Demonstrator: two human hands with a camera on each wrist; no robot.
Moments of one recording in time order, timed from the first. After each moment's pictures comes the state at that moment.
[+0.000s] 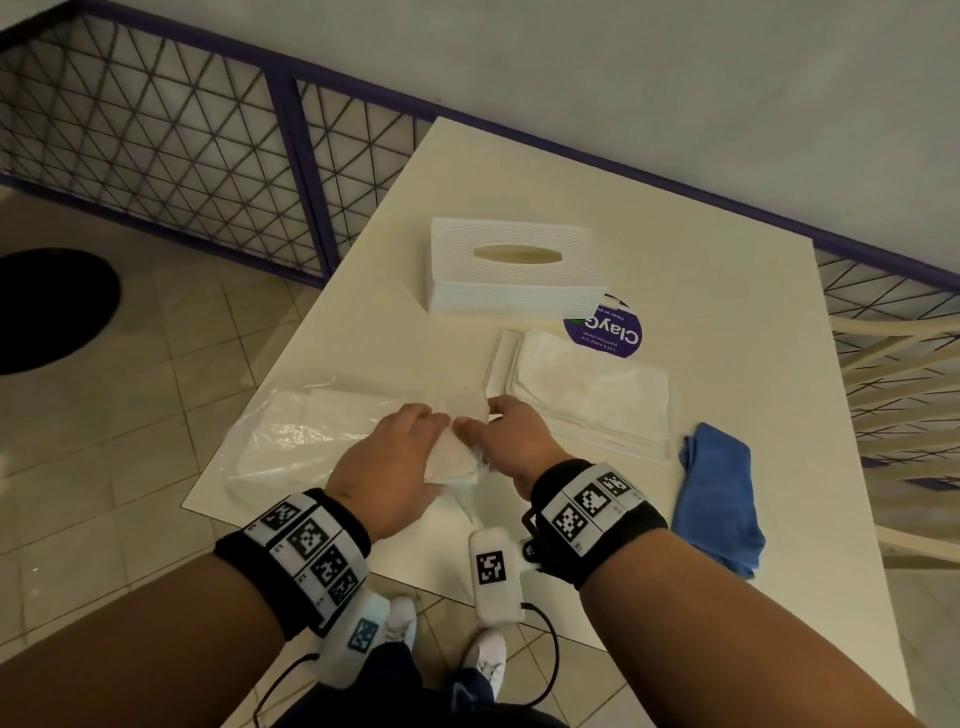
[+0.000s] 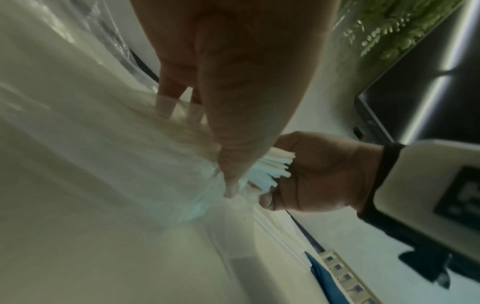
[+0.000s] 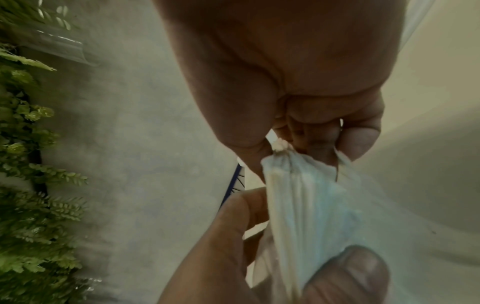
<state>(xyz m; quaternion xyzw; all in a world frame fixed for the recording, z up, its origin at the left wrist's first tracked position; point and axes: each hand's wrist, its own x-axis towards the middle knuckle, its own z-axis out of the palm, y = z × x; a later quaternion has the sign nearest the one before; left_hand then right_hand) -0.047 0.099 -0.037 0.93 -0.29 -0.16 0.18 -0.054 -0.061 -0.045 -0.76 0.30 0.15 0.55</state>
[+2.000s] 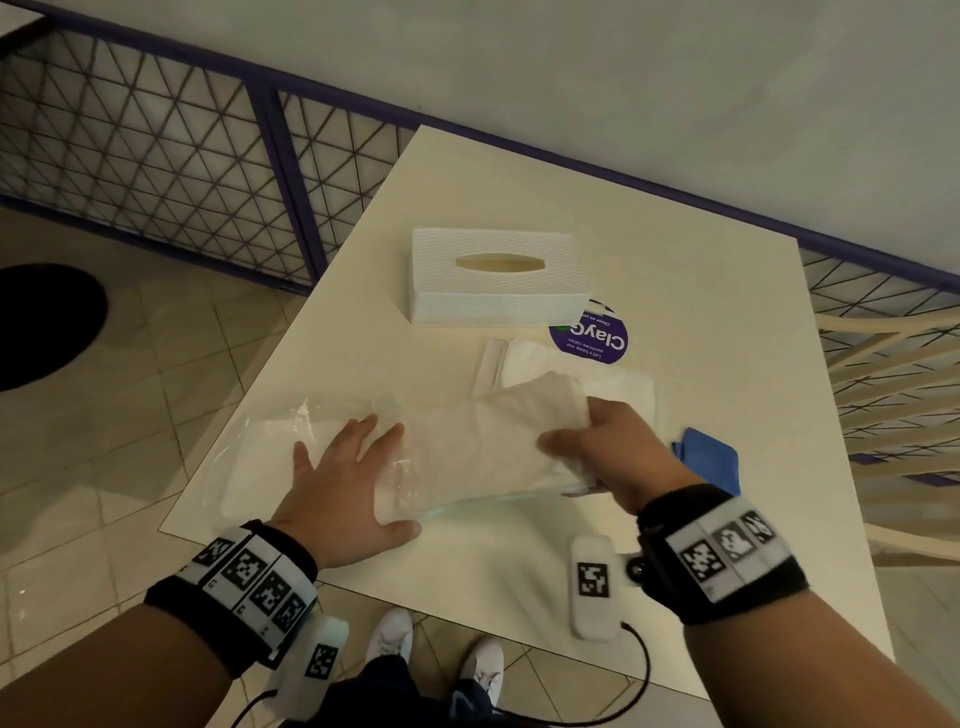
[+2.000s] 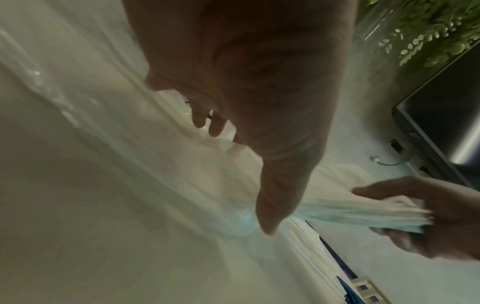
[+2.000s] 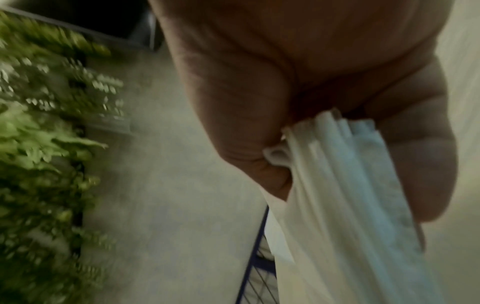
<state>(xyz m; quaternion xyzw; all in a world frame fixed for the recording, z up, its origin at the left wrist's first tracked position) -0.043 0.125 -0.054 0.94 -0.22 -0.24 0.11 -0.095 -0.137 0.028 -0.75 0.33 0.11 0.56</state>
